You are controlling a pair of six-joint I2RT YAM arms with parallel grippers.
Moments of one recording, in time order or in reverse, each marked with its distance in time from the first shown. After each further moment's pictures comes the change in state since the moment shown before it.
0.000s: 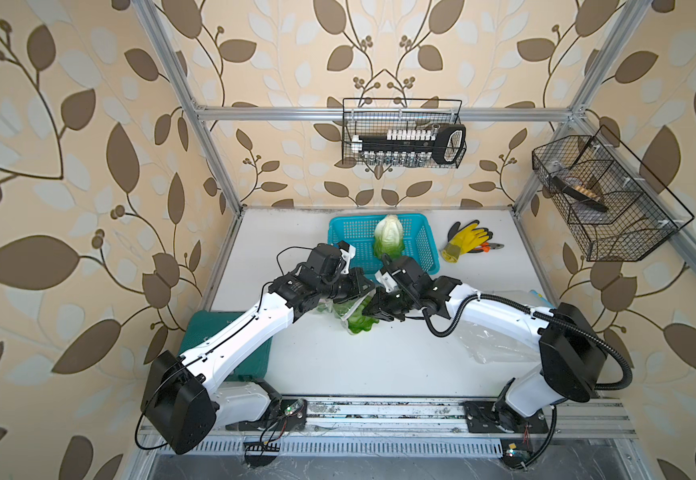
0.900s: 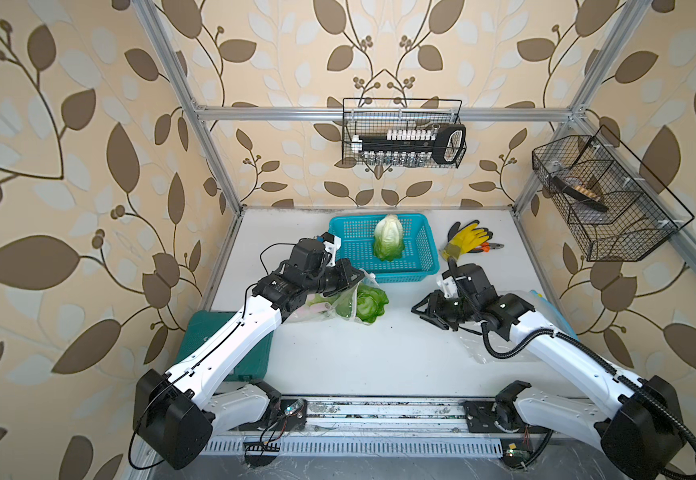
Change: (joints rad) left arm 0.097 -0.064 0.006 0.000 0.016 -0.006; right arm -0.285 -0.470 -0.392 -0.127 0.034 0.069
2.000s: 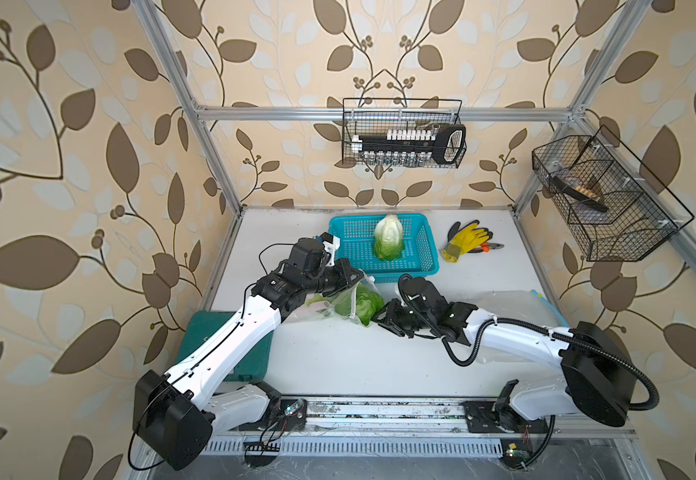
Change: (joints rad) left arm 0.000 -0.002 0.007 -0.017 -0.001 -0.018; right arm 0.323 0.293 0.043 0.438 0.169 0.227
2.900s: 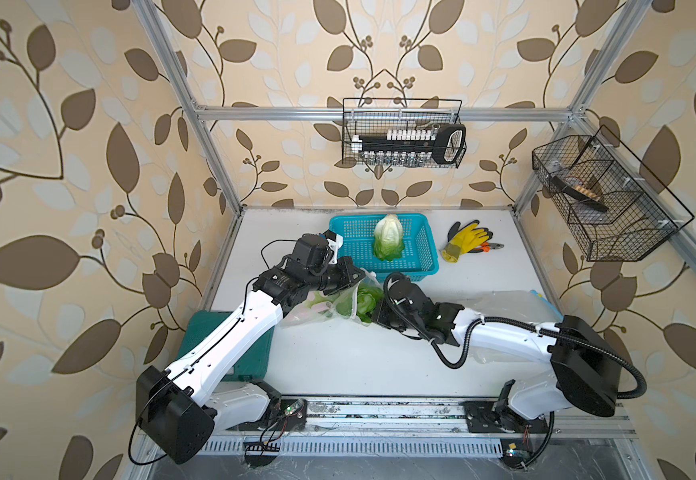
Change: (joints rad) left arm -0.022 0.024 0.112 -0.136 -0.031 0.051; right arm 0.048 0.052 0.149 -0.098 0.150 -0.204
